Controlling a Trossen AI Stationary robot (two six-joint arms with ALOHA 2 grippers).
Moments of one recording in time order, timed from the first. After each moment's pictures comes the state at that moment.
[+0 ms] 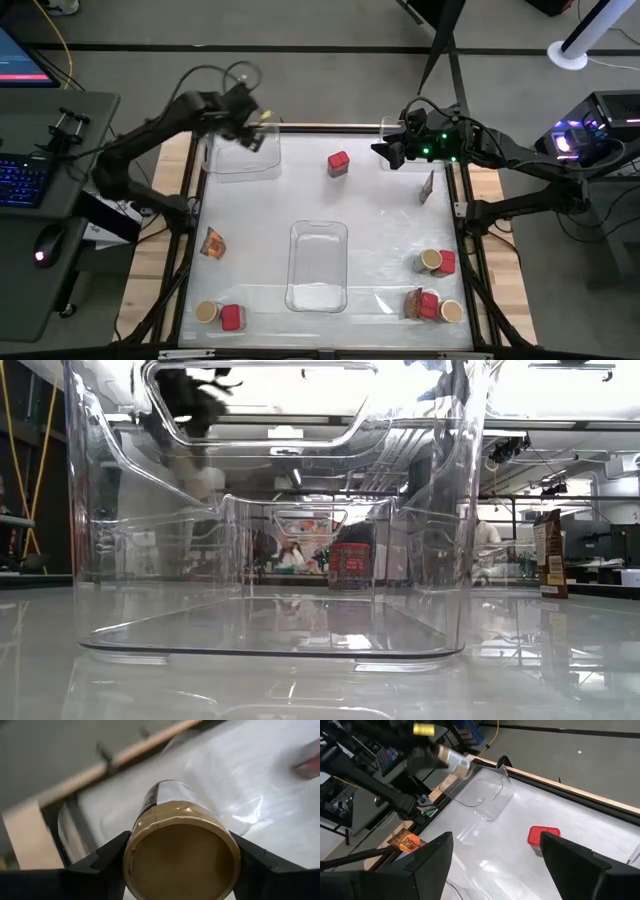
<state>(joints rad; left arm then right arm) 0.61 1.36 1.42 -1.29 -0.30 -0.45 -0.28 1.10 1.25 -0.61 0.12 0.61</state>
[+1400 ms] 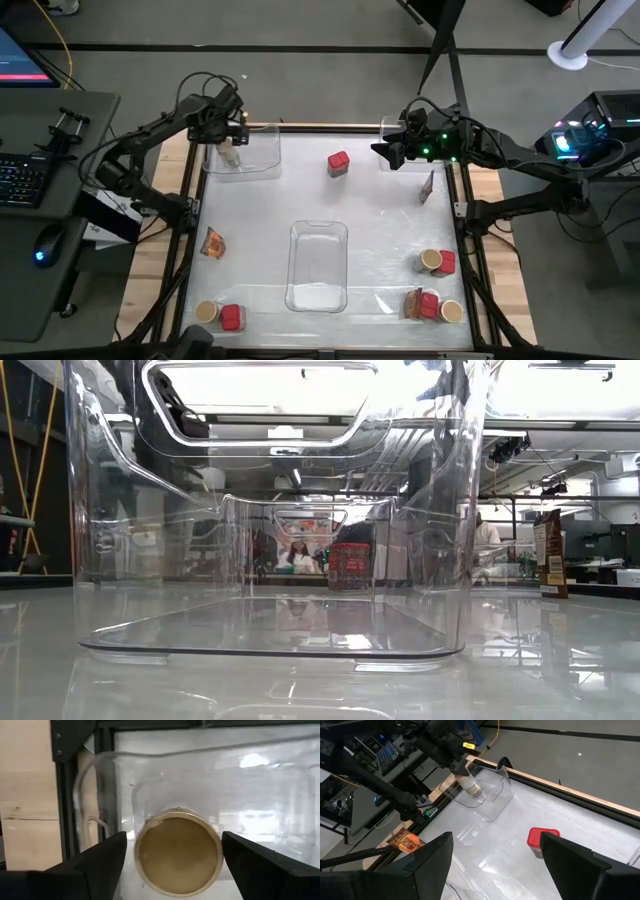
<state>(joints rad) 0.99 1.44 1.12 -1.07 -0.25 -0.55 -0.27 1.10 1.25 -0.60 0.12 0.60</state>
